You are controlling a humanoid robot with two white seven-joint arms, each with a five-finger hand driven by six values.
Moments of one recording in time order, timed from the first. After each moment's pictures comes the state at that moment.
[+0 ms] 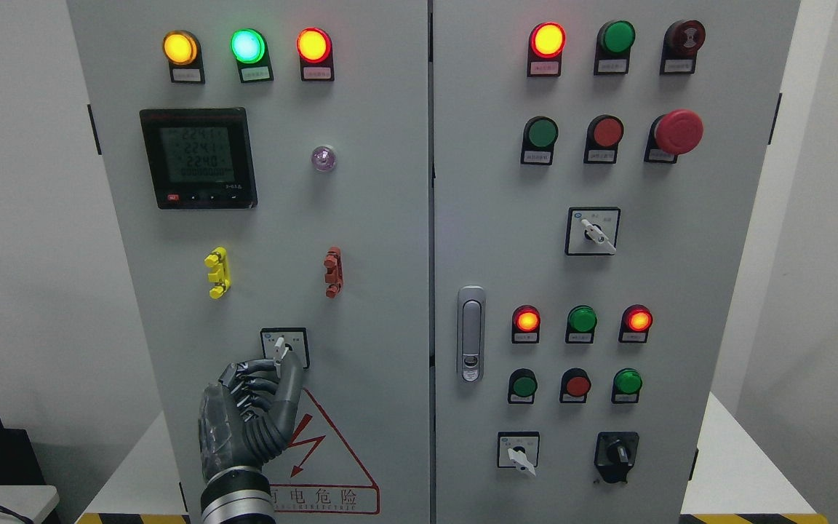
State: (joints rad) left arm -0.44 -0.11 -0.14 -1.88 -0.18 0.59 0.47; right arm 0.08 0.12 0.06 -0.14 0.00 0.09 -0.04
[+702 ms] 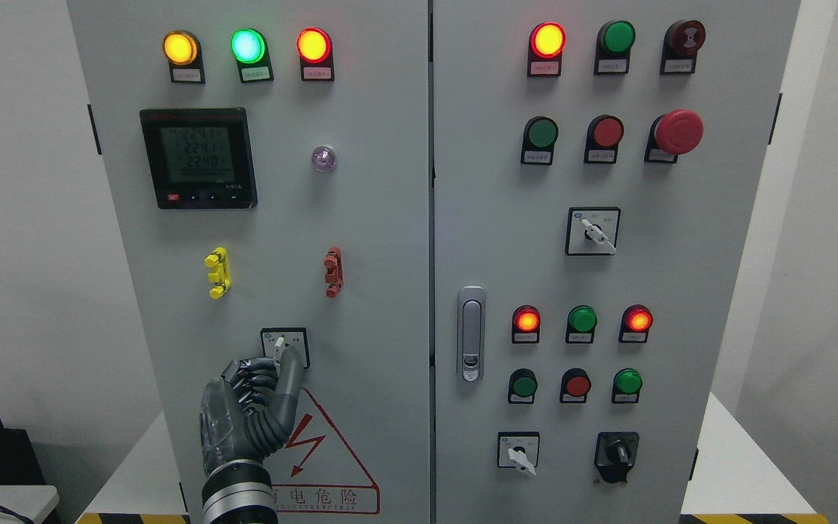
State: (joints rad) left arm -0.46 -0.12 -0.14 -1.88 -0.18 0.62 0.47; right arm 0.08 0.12 0.06 -0.14 0.00 0.09 -0.04
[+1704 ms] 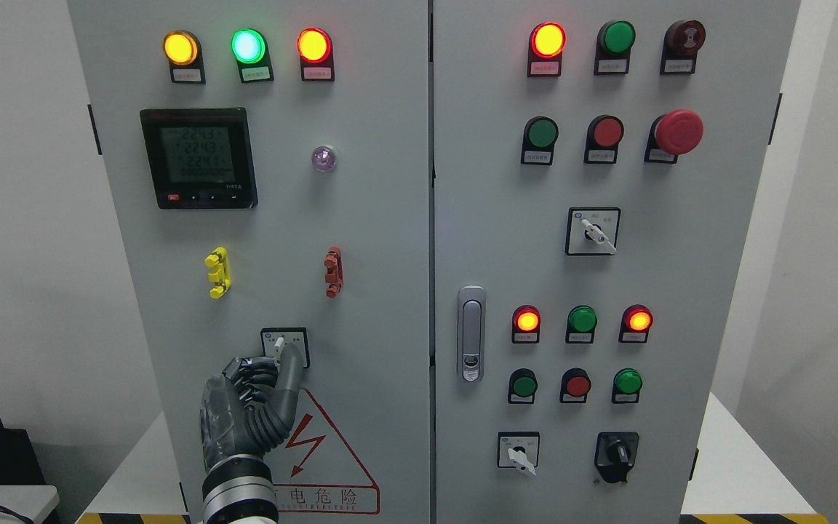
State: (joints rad) left arm -0.48 -0.12 -0.14 -1.88 -0.18 0.66 0.47; right arm 0.08 0.12 0.06 -0.14 0.00 0.09 -0.04
